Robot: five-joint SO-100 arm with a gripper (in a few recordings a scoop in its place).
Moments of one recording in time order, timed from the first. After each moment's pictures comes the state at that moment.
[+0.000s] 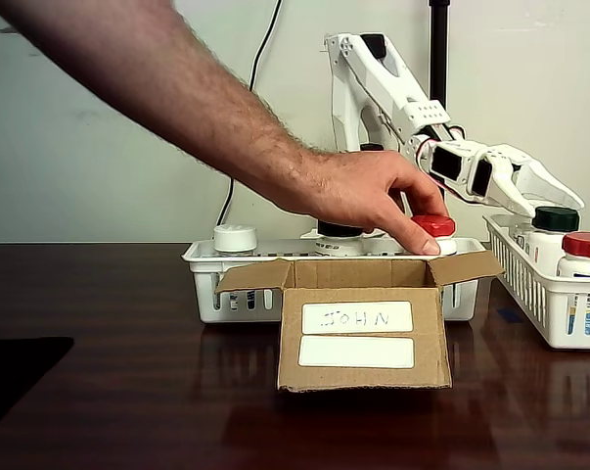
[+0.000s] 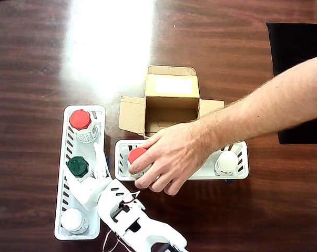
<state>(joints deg) -37.6 100.0 142.0 -37.7 91.2</state>
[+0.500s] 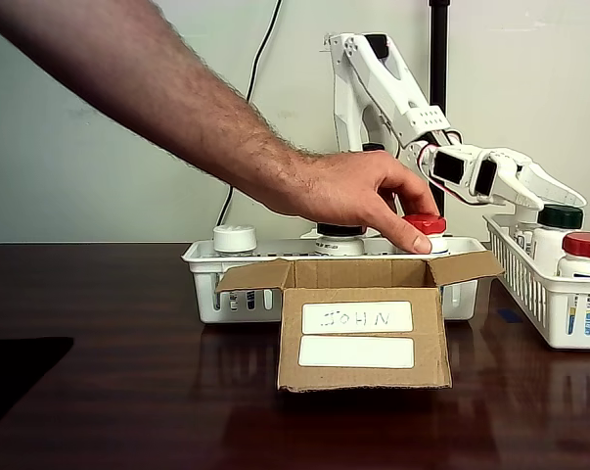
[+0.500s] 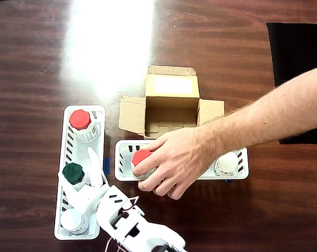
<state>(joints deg) -42.4 107.0 148.8 -35.6 85.0</state>
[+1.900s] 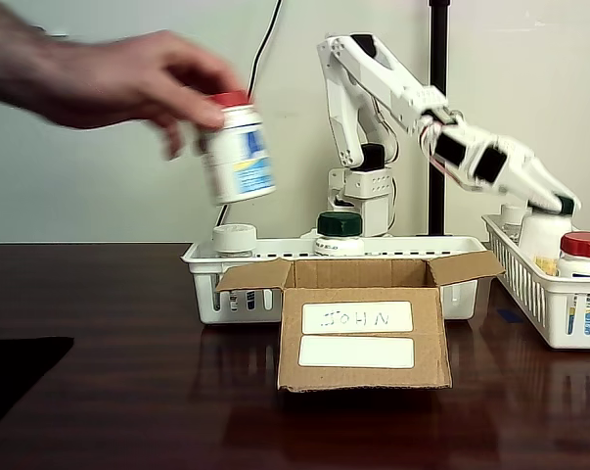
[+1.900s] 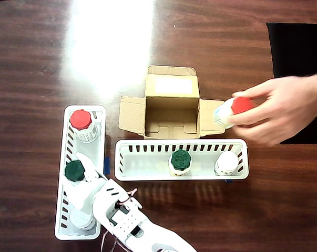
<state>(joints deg) -39.0 117.6 135.0 -4.7 78.0</state>
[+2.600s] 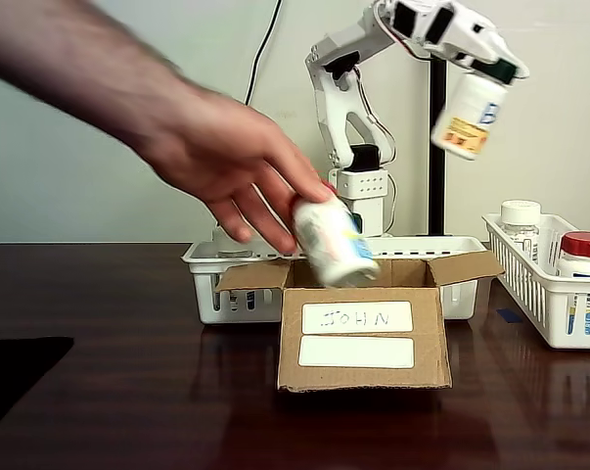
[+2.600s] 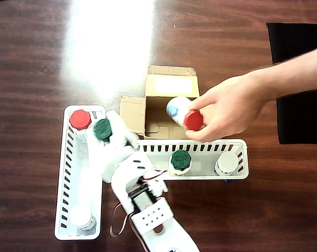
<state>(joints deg) -20.5 126.1 99.1 35.9 70.8</state>
